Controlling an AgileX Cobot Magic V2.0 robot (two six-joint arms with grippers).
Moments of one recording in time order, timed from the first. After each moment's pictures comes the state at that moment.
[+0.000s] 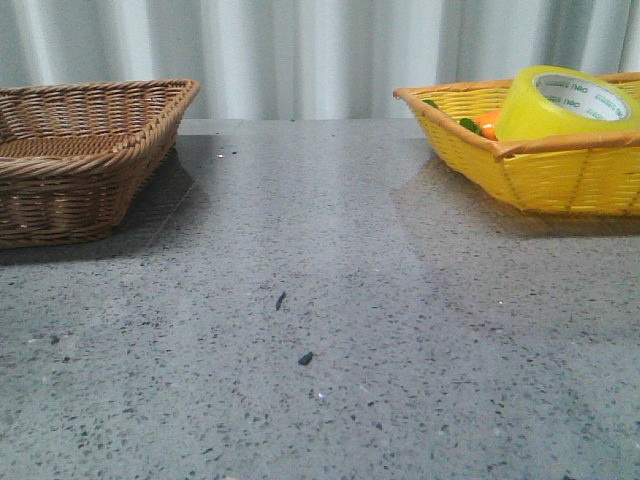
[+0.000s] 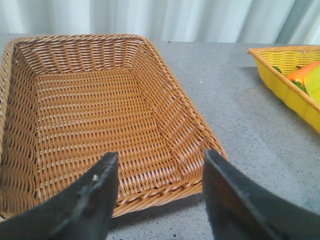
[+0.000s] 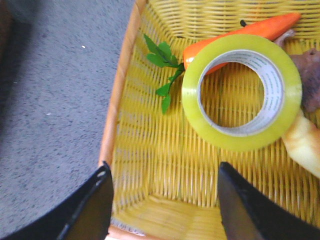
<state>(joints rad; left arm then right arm) -0.29 0.55 -0.62 -0.16 0.50 -0.05 0.06 1.34 -1.35 0.29 0.93 -0.12</state>
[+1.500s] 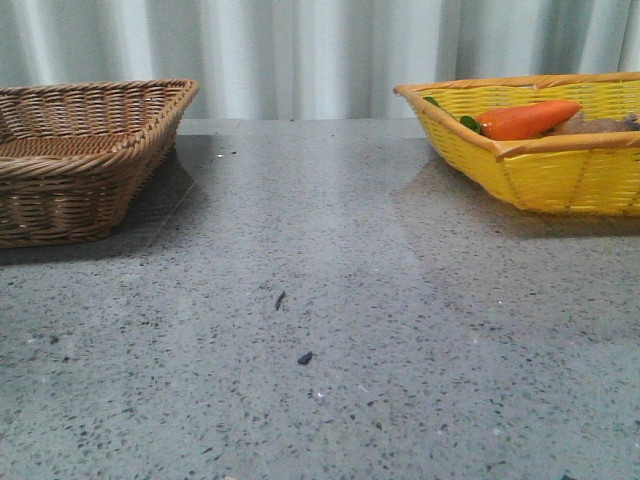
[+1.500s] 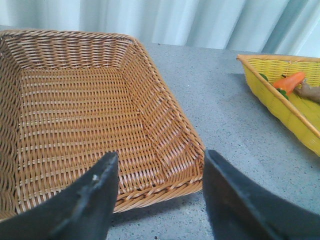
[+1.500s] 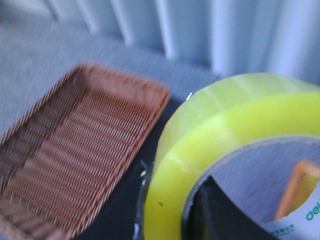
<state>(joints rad) -0.29 0.55 -0.62 -0.23 0.49 -0.05 0.43 1.69 -2.03 0.25 0.99 -0.12</state>
